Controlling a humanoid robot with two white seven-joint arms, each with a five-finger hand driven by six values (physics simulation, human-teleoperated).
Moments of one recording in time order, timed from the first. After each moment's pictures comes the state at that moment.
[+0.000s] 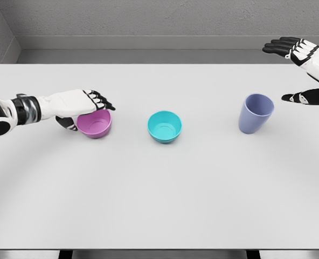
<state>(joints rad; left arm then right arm) -0.66 0.65 -0.61 -1.28 -0.66 -0.61 -0.51 -0.45 -1.18 0.56 -1.66 0.06 -0.61 -0.09</state>
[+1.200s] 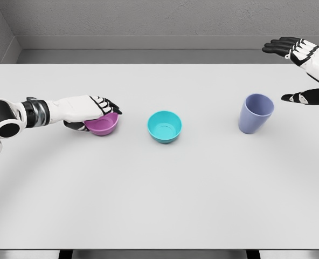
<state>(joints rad) -0.67 0.62 -0.63 -1.28 -0.66 -0.61 -0.55 -0.45 -1.17 0.56 -1.66 0.06 -0.61 -0.09</state>
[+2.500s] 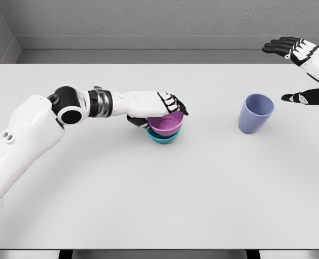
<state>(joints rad) -0.83 0.36 -0.80 -1.24 -0.57 -0.61 -0.56 -0.45 -1.17 0.56 -1.66 0.06 -0.61 -0.09</state>
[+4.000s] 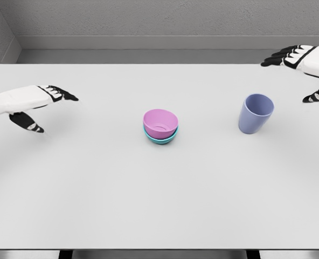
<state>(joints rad) -0.58 0.88 -0.51 -1.29 -0.24 -0.61 -0.56 -0.61 -1.12 0.42 -1.63 0.06 -0.45 0.57</state>
